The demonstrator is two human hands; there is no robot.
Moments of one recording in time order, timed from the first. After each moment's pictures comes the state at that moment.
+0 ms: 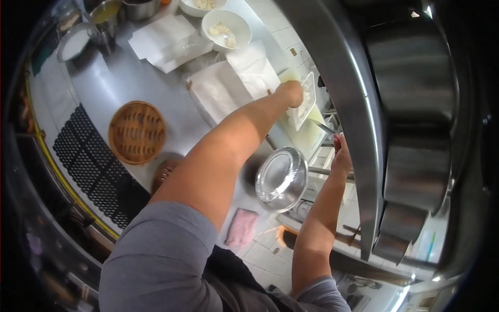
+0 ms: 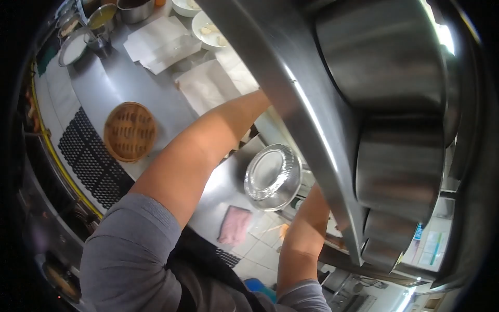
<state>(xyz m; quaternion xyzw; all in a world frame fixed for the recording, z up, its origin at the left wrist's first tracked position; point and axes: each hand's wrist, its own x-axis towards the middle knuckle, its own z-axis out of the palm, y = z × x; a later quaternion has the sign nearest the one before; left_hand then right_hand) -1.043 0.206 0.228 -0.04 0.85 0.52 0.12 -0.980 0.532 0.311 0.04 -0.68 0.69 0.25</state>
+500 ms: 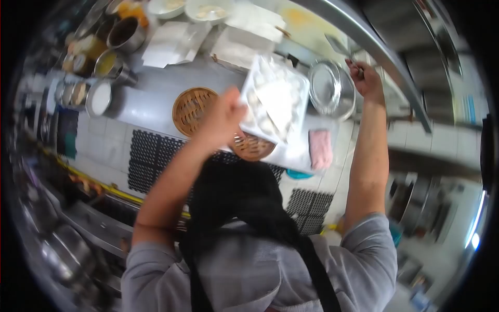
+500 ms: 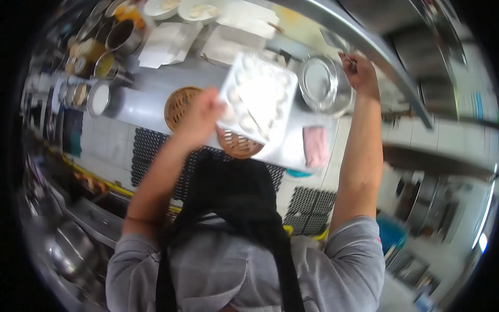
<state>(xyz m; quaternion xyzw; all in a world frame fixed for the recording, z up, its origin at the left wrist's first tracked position) -0.627 -0.017 0.314 0.02 0.74 0.66 0.15 -0.833 0.483 0.330 -0.25 -0.52 0.81 -0.07</state>
